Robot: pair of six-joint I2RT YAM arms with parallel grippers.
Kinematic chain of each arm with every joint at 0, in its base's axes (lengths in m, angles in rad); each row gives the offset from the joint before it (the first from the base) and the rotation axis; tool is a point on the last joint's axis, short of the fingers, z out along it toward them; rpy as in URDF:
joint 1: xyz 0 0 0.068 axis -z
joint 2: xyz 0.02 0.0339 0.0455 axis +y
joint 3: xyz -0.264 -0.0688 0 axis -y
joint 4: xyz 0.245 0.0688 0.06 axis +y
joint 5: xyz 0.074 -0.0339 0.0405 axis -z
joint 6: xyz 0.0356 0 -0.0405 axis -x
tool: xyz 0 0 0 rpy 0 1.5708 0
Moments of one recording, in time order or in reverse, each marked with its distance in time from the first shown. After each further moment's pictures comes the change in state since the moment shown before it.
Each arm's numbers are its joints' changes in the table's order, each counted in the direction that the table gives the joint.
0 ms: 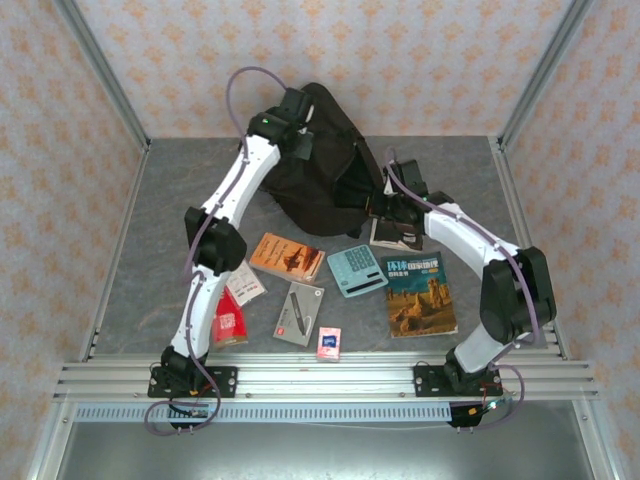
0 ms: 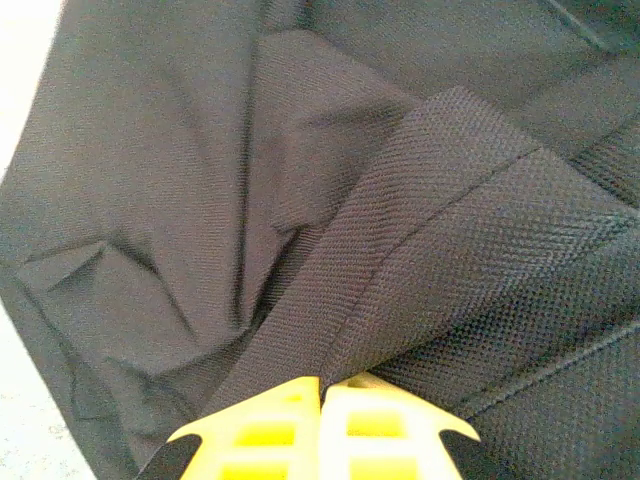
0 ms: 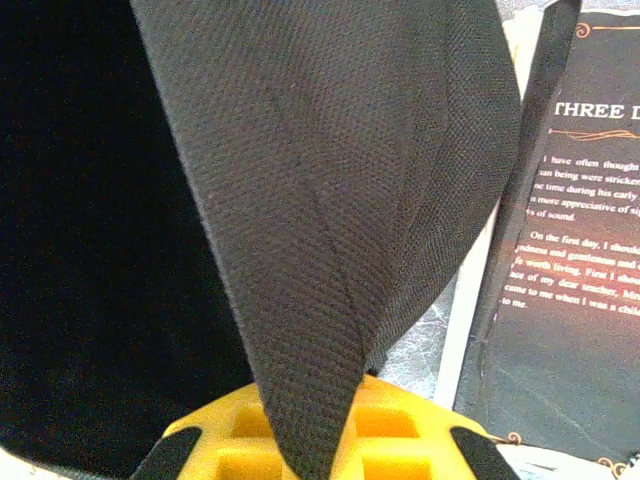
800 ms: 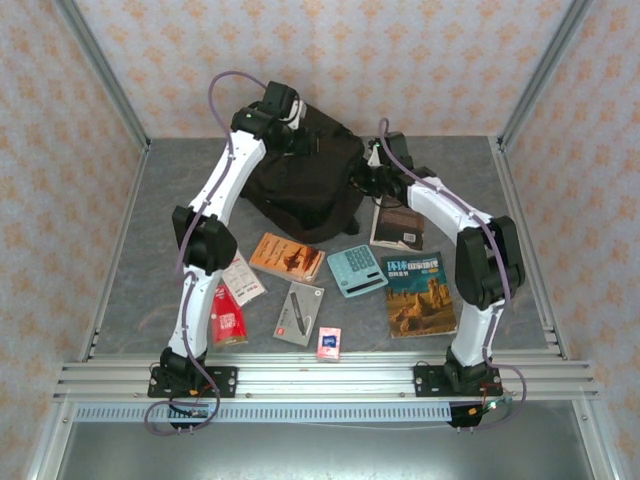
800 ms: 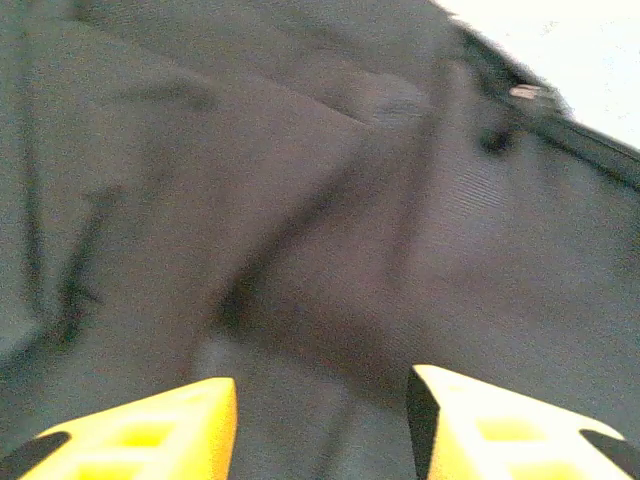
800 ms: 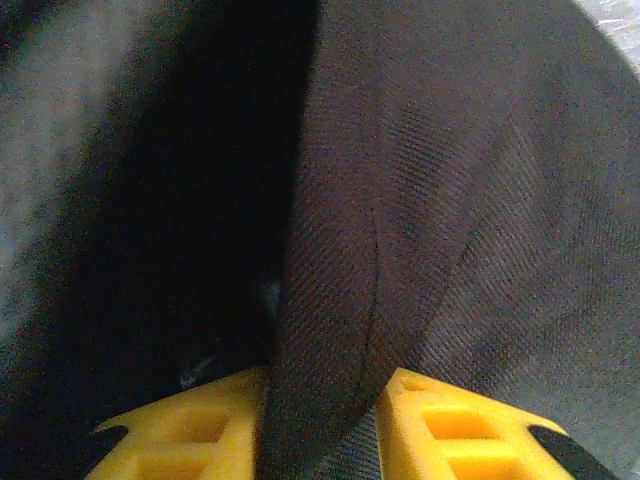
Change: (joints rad) left arm -0.040 -0.048 -0.050 -0.003 0.367 0.195; right arm 0.000 0.275 0.297 -0.147 -0.266 -0.283
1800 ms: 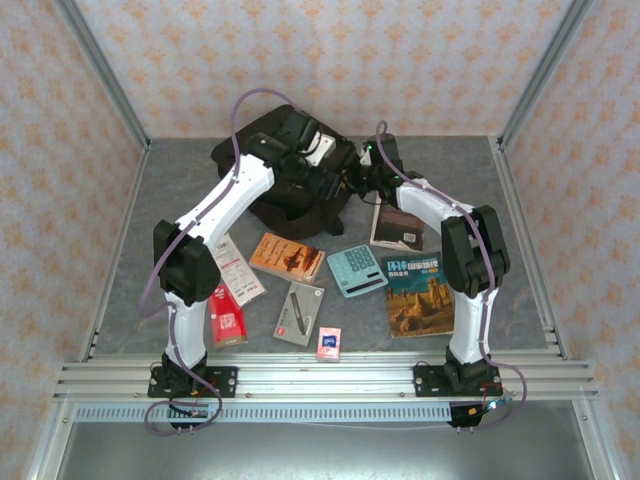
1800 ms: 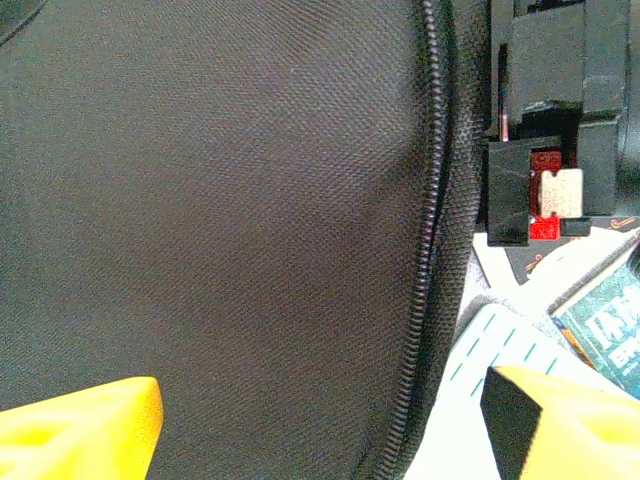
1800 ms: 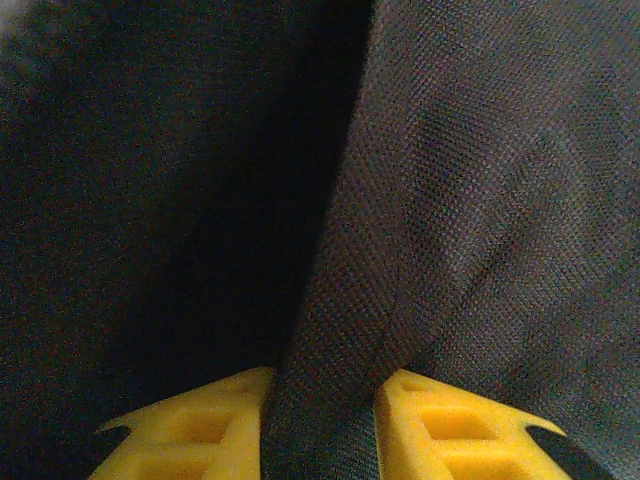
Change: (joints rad) left arm 0.165 -0.357 -0.536 -0.098 -0.076 -0.292; right arm -0.009 0.113 0.021 -0.190 -0.082 -0.254
